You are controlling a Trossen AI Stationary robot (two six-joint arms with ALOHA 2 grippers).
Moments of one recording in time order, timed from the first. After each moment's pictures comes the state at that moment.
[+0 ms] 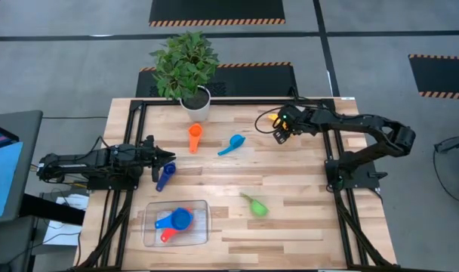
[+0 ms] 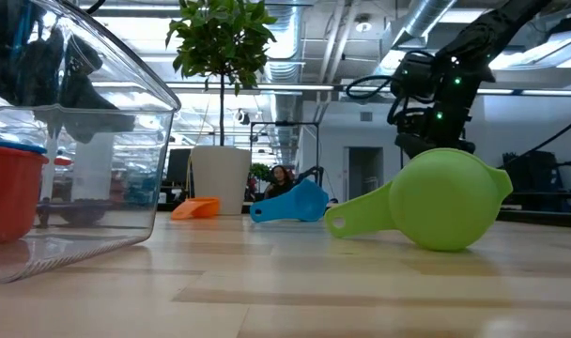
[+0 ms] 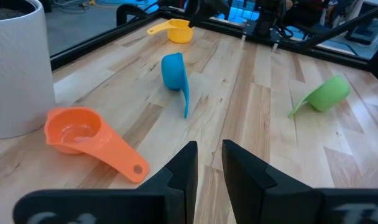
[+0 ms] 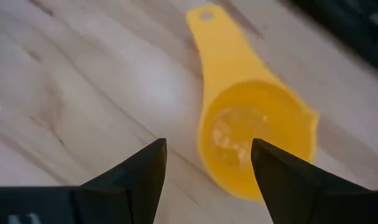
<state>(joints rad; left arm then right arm) 0.04 0.08 0.11 -0.35 -0.19 -0.25 -0.58 1.36 0.73 -0.47 0.24 0.29</state>
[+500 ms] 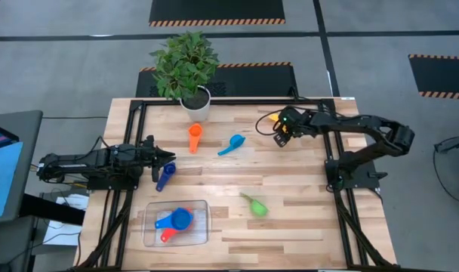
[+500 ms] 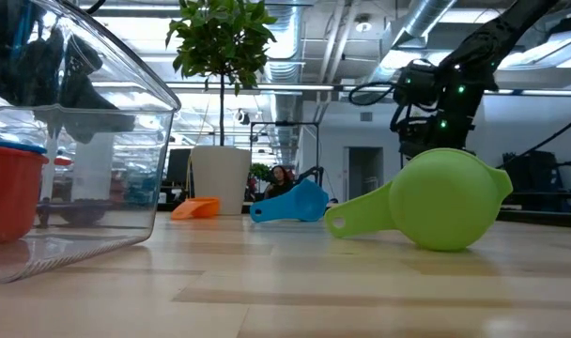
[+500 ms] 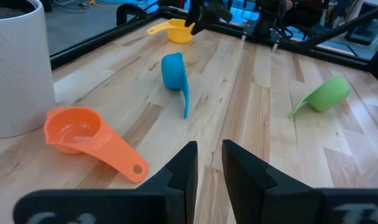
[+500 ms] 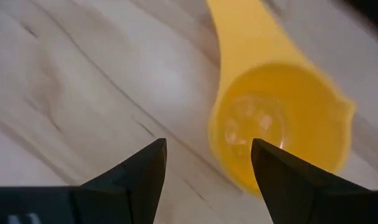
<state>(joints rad) 0.04 0.08 0.11 -0.35 -0.19 -0.25 -0.58 1.40 0.68 -0.41 0.20 0.26</state>
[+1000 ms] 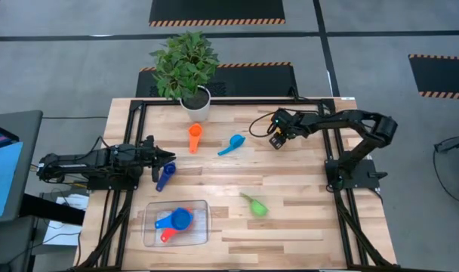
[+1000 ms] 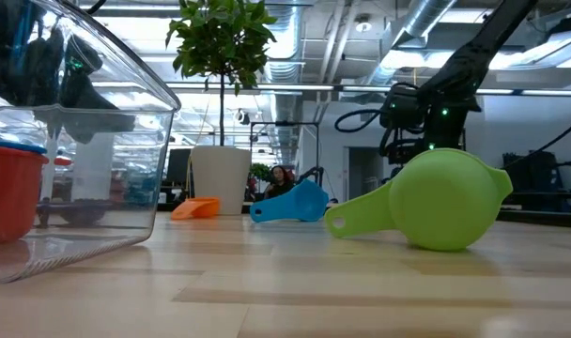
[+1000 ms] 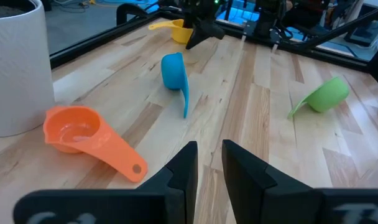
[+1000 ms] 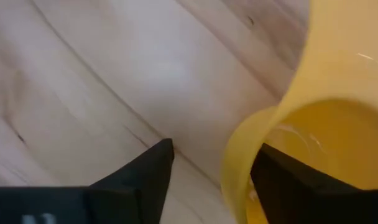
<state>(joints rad) 0.04 0.08 0.11 -0.35 -0.19 -0.26 -0.58 1.58 0.72 -0.33 0.21 0.23</state>
